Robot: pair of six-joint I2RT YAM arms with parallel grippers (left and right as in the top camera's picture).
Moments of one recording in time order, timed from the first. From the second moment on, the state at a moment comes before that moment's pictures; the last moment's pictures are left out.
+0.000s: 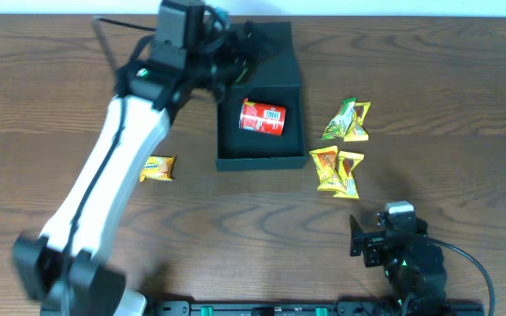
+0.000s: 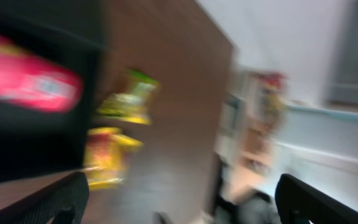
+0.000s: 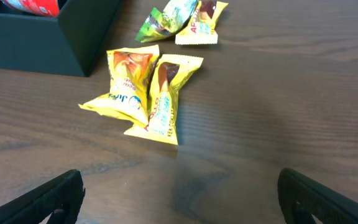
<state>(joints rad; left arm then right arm) -0.33 1.64 1.65 -0.73 0.57 -0.98 0.19 0.01 0.17 -0.71 0.06 0.02</state>
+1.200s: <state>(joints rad) -0.25 1.75 1.23 -1.10 -0.21 -0.33 0.19 0.01 0.17 -0.71 0.06 0.02</state>
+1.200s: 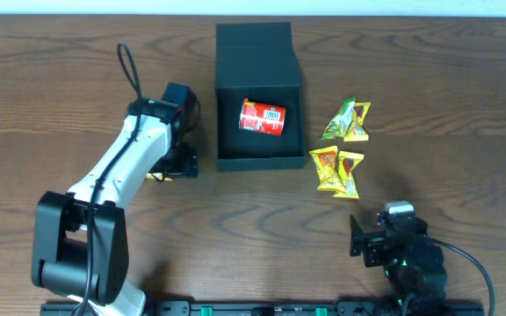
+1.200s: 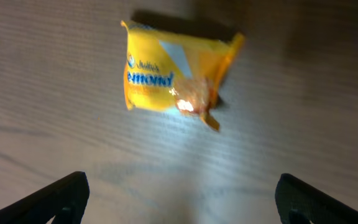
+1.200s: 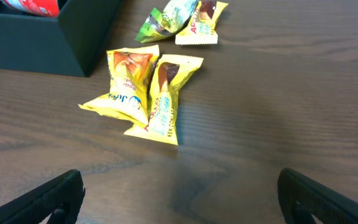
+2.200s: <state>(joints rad) -0.13 1.75 1.21 -0.97 -0.09 -0.13 0.19 0.01 0.17 -0.71 0.06 0.02</state>
